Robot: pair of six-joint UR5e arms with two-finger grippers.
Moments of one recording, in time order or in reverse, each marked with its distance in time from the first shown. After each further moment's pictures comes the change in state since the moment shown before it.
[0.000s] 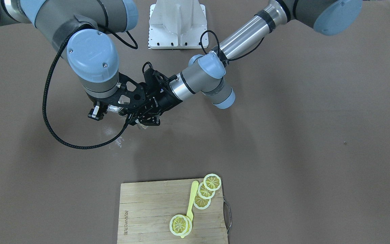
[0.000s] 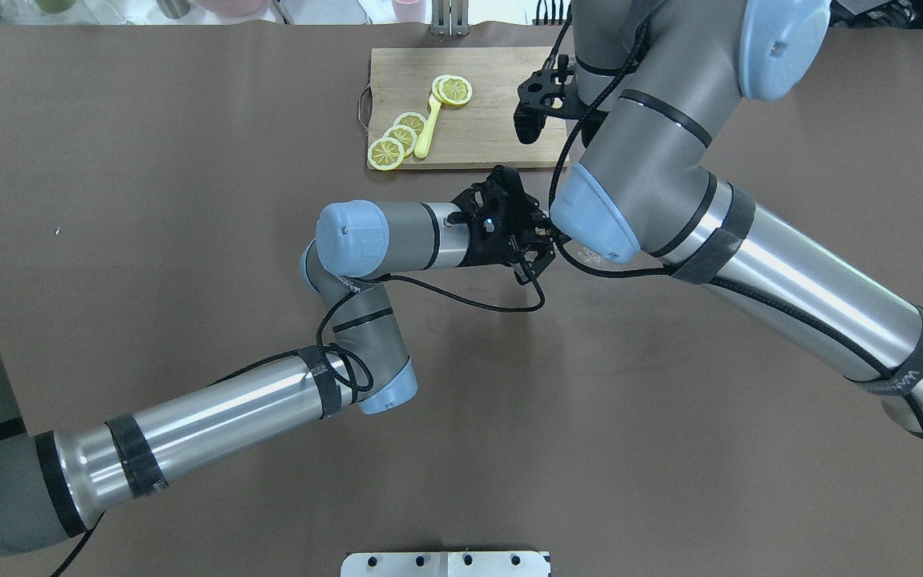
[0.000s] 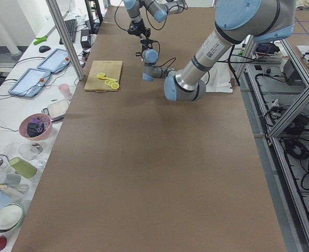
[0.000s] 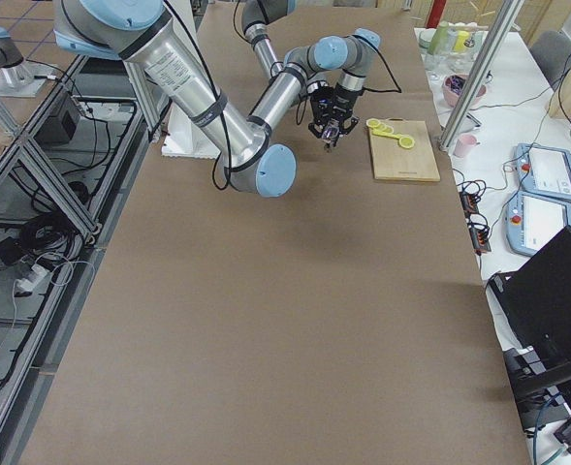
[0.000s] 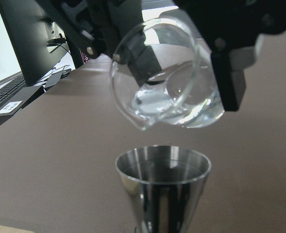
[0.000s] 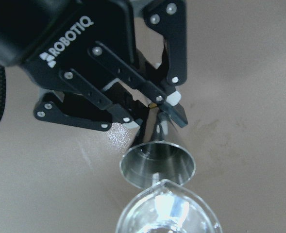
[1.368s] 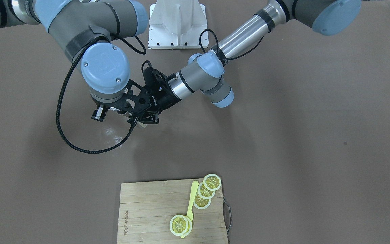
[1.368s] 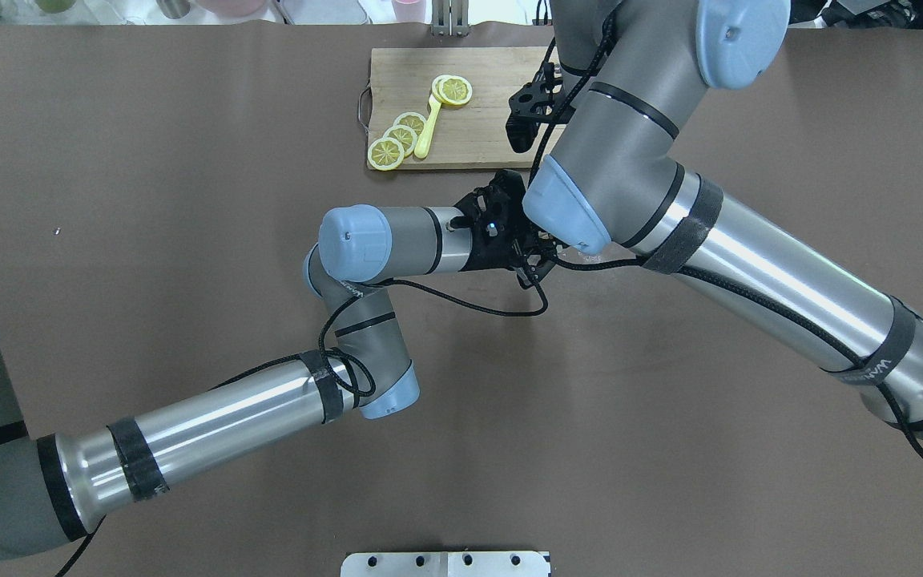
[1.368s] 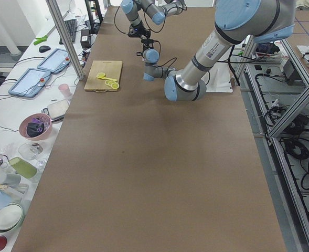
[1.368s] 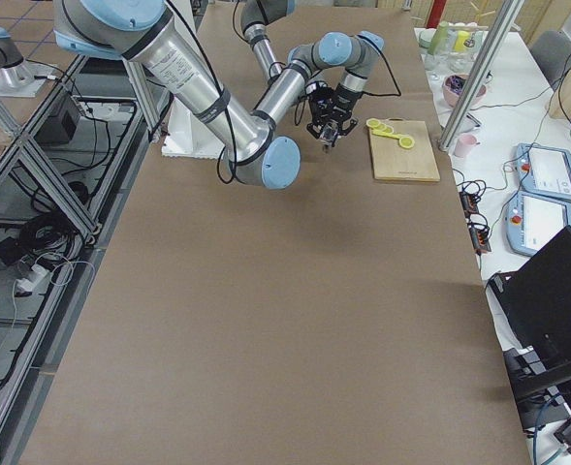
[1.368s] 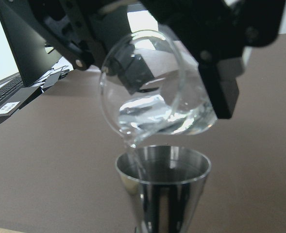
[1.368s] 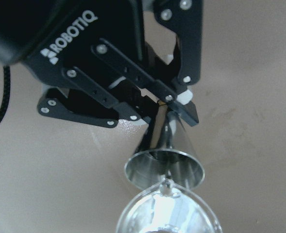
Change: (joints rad) left arm 0.008 0.000 -0.004 0.000 0.006 0.000; right arm -0.010 0.044 -0.059 -0.095 -0.006 -0.084
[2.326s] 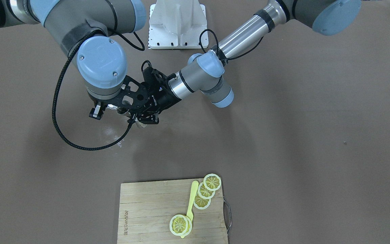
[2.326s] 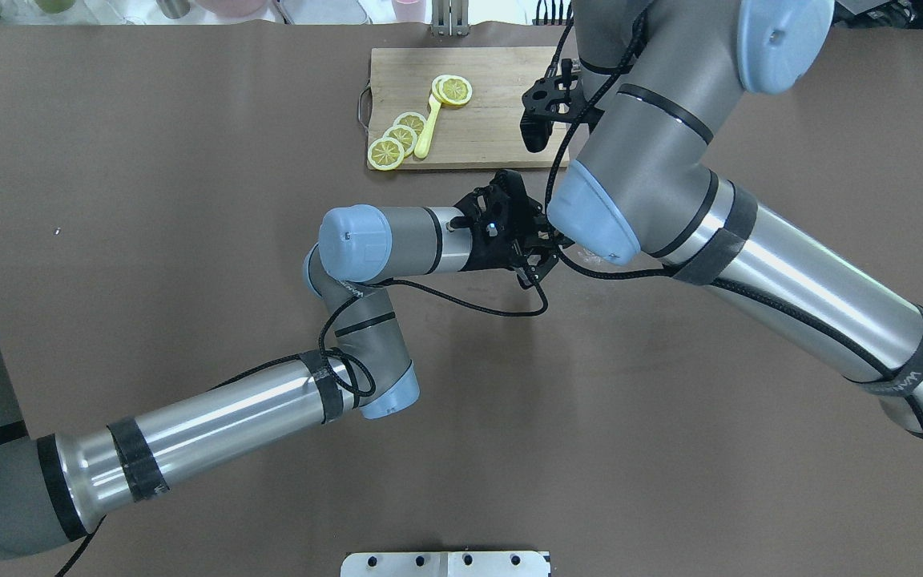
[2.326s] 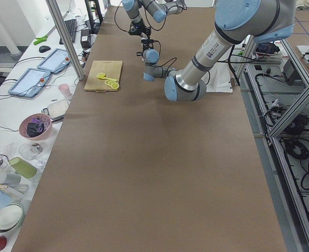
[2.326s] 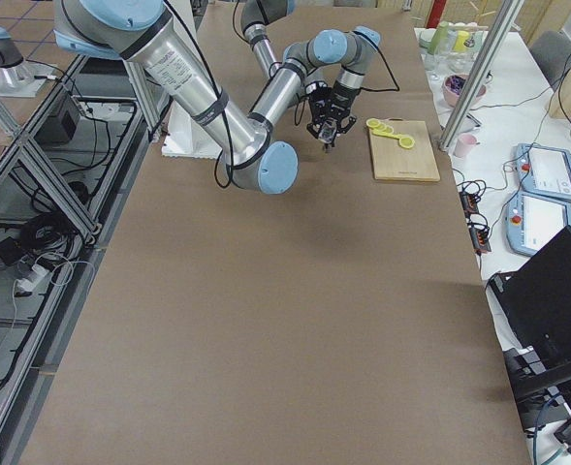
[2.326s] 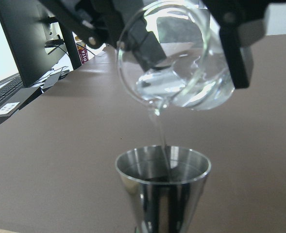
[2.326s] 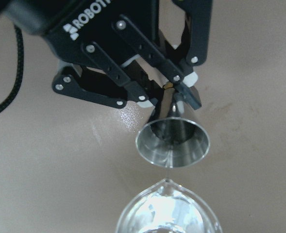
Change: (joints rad) left arm 0.000 0.000 0.000 0.000 0.000 0.000; right arm 0.011 -0.055 0.114 0.004 -0.007 0.001
